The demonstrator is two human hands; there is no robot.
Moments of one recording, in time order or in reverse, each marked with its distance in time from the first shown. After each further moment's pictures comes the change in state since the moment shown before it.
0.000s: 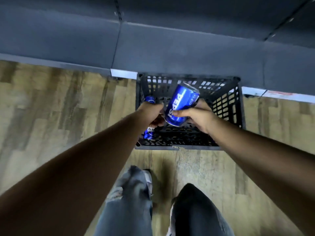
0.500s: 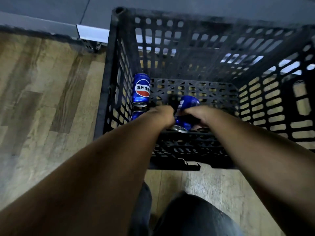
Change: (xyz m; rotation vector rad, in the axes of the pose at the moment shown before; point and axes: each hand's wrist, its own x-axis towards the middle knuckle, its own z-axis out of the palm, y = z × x) left_hand 0.264 -0.130 0.099 0.885 -0.063 0.176; right_hand 0.256 0.212 -0.011 -0.324 0.026 0.379
